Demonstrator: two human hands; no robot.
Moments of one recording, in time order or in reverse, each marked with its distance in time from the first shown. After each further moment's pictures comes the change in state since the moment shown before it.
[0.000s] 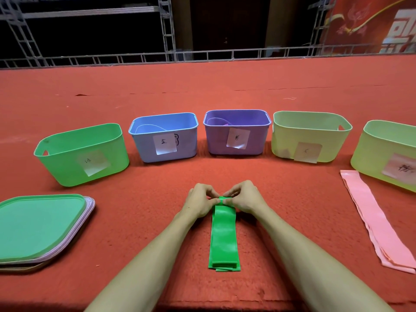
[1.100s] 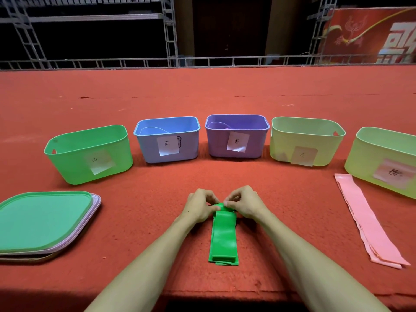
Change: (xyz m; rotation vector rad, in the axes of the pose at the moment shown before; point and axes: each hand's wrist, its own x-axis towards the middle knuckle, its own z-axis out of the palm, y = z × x) left_hand -0.022 0.000 -0.003 0.032 -0.031 -0.002; right_hand -0.026 -0.004 -0.003 -0.063 -0.024 -0.069
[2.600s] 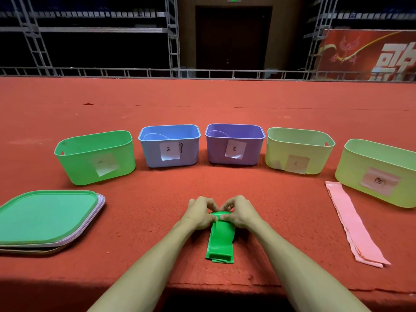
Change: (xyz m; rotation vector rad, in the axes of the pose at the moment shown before) left_hand -0.029 0.012 0.001 0.067 -0.038 0.021; right_hand -0.028 -0.010 0.003 -0.118 -0.045 0.012
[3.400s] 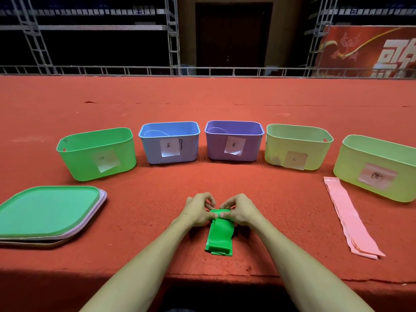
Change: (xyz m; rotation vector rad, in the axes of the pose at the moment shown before) left_hand -0.012 0.002 -0.003 -0.029 -0.005 0.006; right_hand -0.007 0.008 0.002 0.052 -0.031 0.012
